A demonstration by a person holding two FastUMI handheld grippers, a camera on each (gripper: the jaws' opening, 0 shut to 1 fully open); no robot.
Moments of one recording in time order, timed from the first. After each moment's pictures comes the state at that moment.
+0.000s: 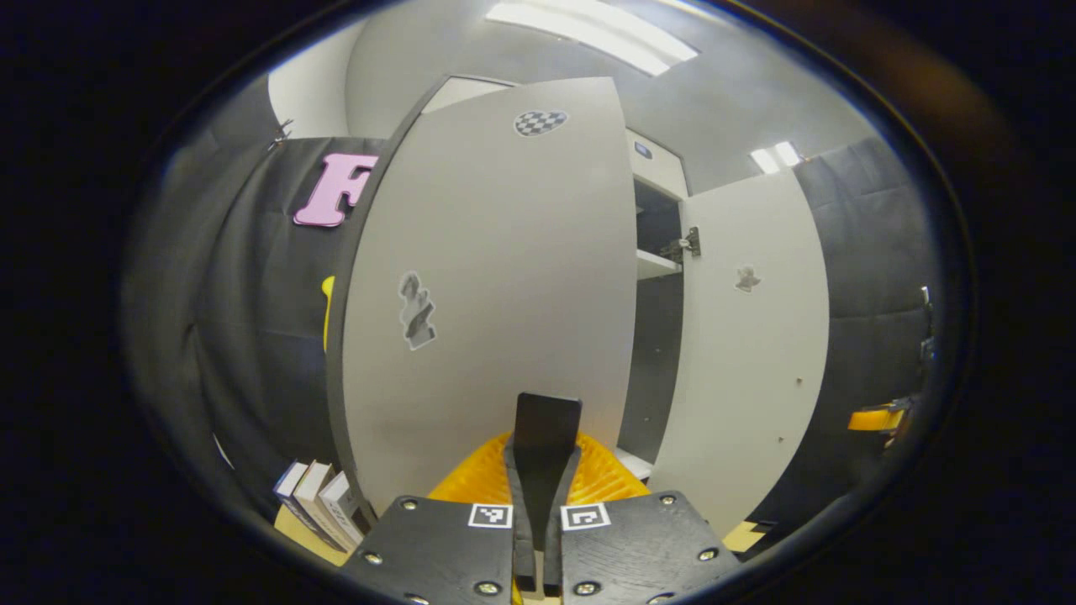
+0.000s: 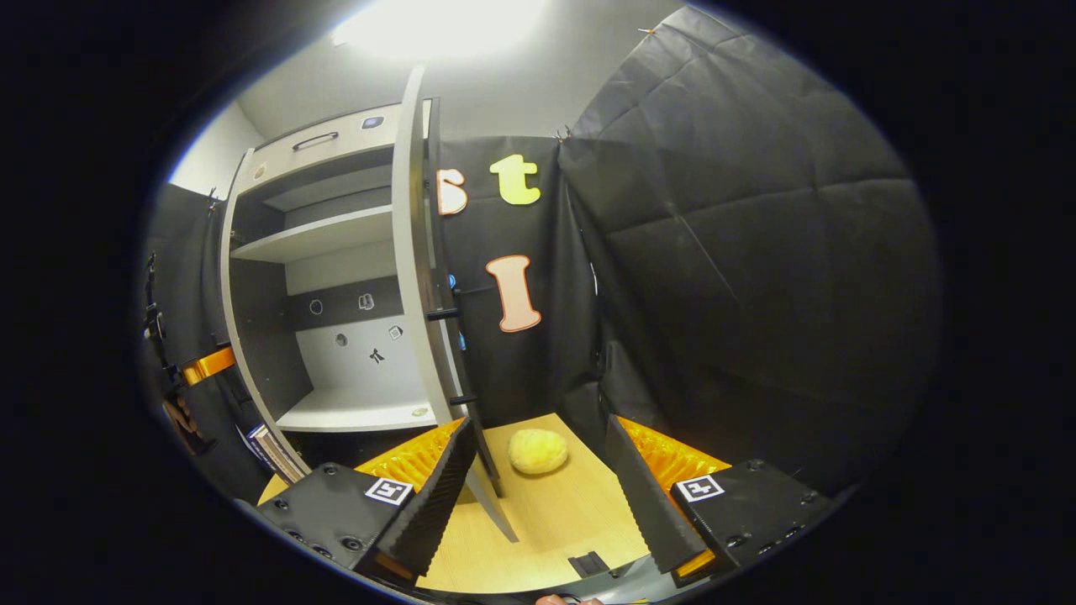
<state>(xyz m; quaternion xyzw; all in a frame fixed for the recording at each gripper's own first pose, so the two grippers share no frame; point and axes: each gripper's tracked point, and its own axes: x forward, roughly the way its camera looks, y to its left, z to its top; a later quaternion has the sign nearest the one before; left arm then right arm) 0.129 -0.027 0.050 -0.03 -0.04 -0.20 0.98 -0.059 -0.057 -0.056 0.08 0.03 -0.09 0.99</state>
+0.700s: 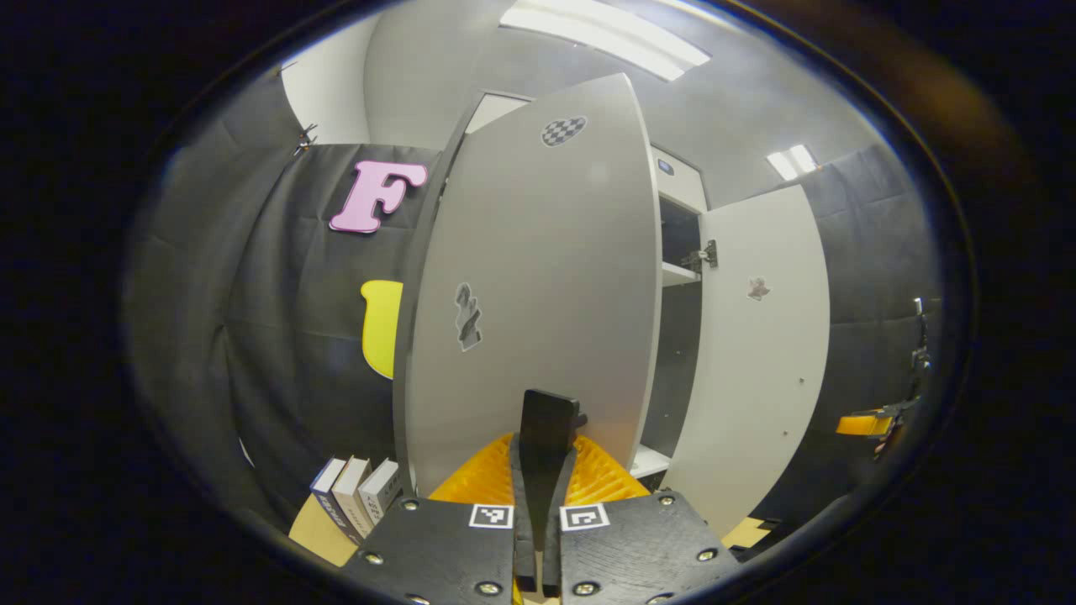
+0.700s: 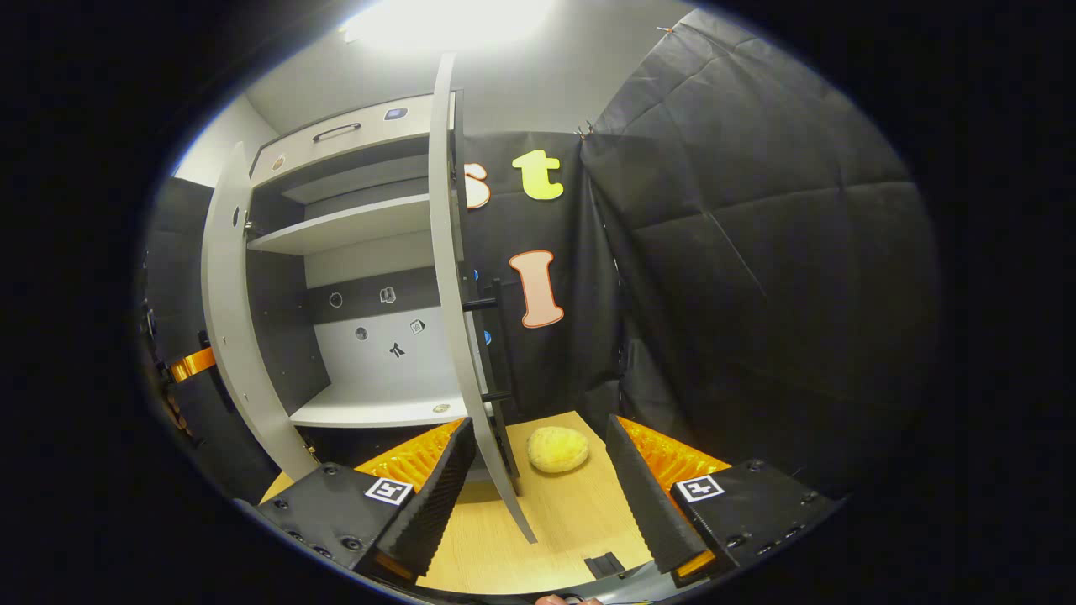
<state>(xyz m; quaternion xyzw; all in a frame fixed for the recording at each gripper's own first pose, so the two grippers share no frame) 0.112 0.008 0.053 -0.03 -0.04 -0.16 0.99 -0.046 -0.035 -0.062 0.08 0.04 -0.06 0.99</state>
